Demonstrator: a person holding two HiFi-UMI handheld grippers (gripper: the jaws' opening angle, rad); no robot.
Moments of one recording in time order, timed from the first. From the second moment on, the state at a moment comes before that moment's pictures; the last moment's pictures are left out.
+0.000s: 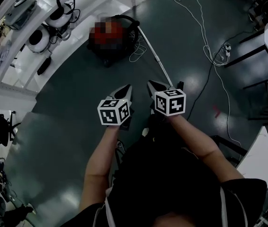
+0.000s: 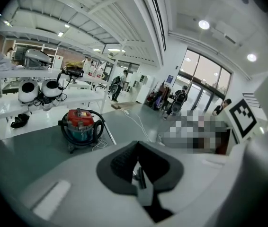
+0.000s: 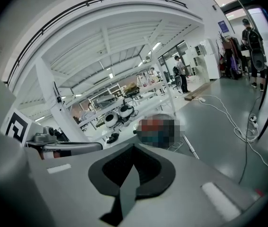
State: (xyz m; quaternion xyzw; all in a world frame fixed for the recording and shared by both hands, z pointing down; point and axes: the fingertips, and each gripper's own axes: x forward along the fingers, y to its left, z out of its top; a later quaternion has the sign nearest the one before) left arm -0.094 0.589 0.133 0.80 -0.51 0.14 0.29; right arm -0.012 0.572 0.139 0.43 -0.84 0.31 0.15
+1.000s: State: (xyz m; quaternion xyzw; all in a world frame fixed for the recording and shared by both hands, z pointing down) left arm -0.077 0.423 0.136 0.77 -0.54 0.17 0.30; right arm -0.006 0.410 0.156 0.39 -0.85 0.32 0.17
